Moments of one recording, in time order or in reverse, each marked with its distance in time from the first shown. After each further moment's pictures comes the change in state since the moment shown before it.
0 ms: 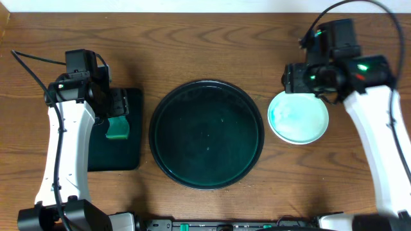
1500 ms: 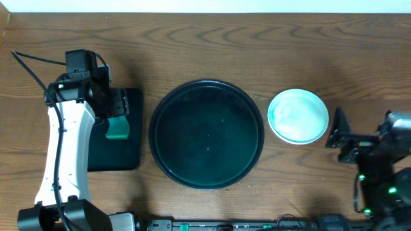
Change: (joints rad) left arm 0.001 0.000 0.000 0.000 0.003 0.000; right arm -0.111 -1.058 -0.795 0.612 0.217 -0.071
